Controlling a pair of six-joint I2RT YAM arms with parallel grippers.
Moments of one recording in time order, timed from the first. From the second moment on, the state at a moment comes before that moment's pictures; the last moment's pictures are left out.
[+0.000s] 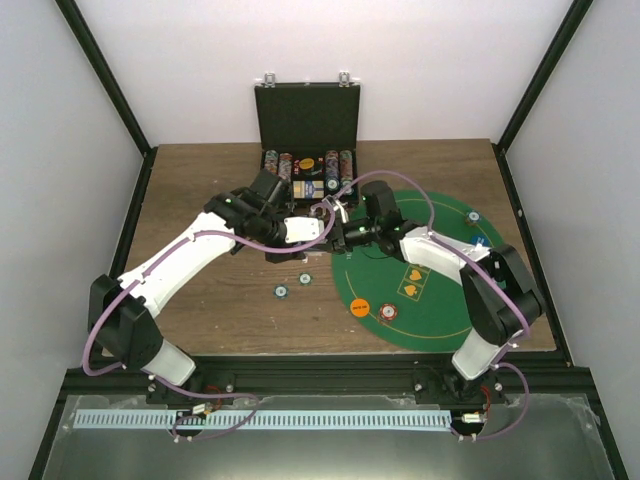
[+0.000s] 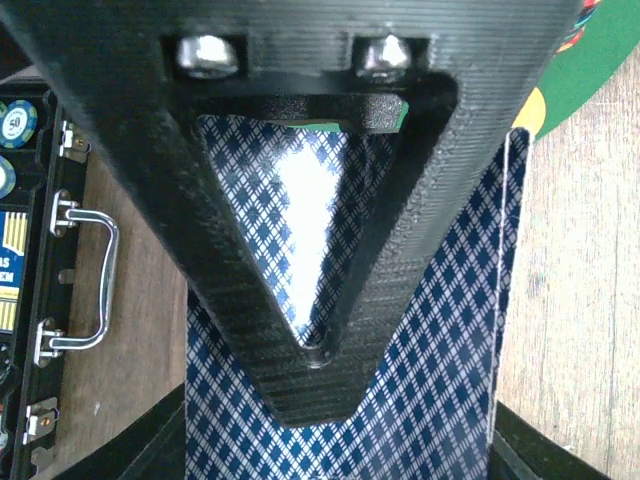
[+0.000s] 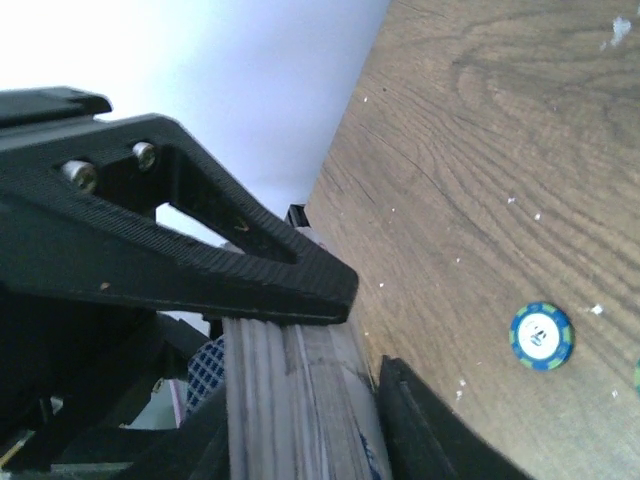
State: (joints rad) left arm -0.62 1.53 1.38 -0.93 0.29 0.84; right arm 0.54 1.65 1.01 0.11 -1.04 0.70
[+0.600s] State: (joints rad) left arm -0.62 1.57 1.35 -0.91 0.29 0.87; right arm 0.55 1.66 1.02 0.08 -1.05 0.64
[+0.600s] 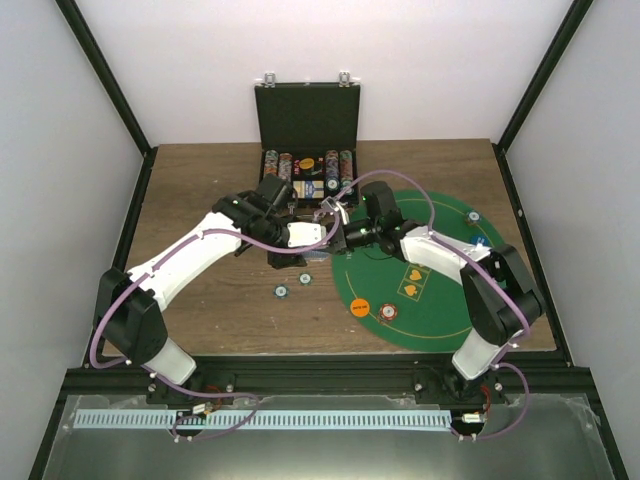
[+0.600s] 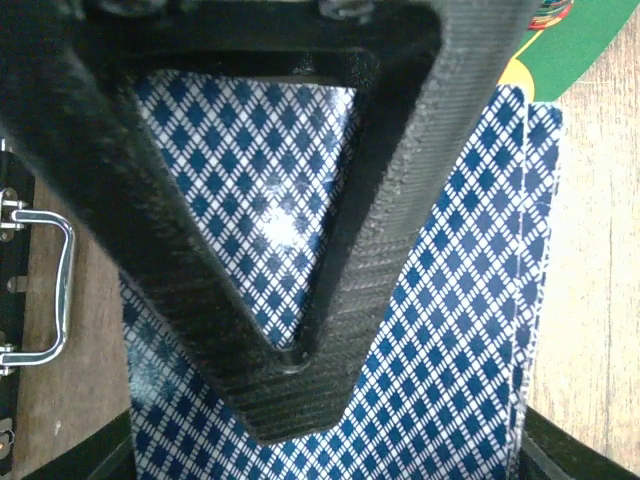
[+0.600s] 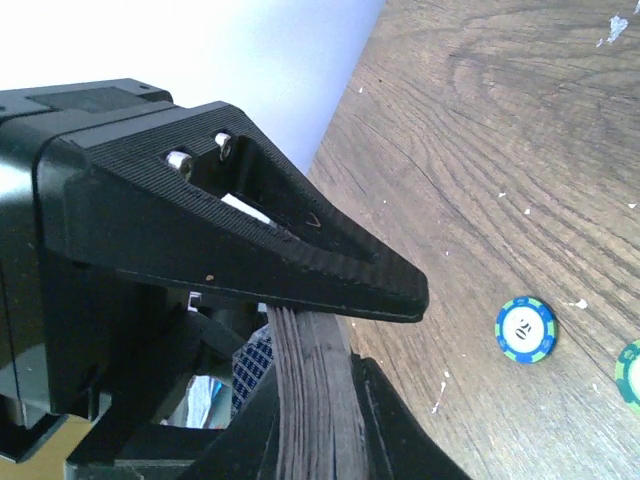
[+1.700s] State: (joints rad) left arm -0.61 1.57 1.34 -0.88 0.28 0.86; right arm 0.52 1.54 1.04 -0.23 -0.86 0.46
